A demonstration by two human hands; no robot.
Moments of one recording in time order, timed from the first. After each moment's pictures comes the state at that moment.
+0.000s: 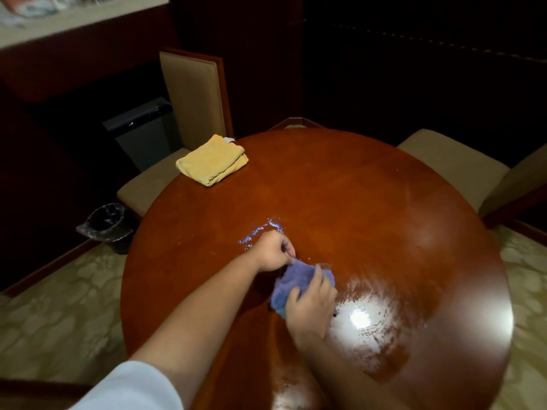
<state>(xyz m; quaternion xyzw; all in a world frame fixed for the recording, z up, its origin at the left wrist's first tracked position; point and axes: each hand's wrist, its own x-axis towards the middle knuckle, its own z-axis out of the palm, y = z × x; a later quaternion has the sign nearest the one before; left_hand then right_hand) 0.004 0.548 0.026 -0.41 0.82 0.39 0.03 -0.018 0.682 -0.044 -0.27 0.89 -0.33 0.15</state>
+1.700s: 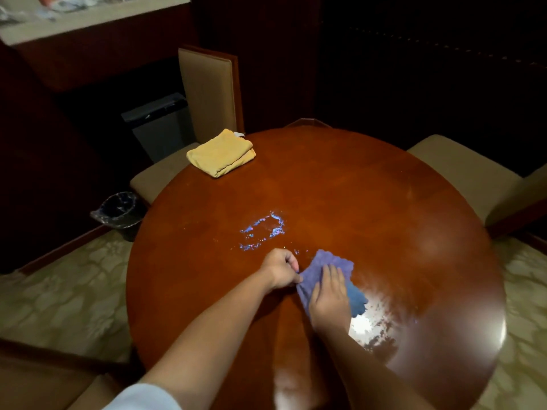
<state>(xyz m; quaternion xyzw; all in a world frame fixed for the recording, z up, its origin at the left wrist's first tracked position) 0.006 0.607 -0.008 -0.54 0.68 0.50 -0.03 -0.074 0.718 -0.080 -0.43 0.86 -0.21 0.19</state>
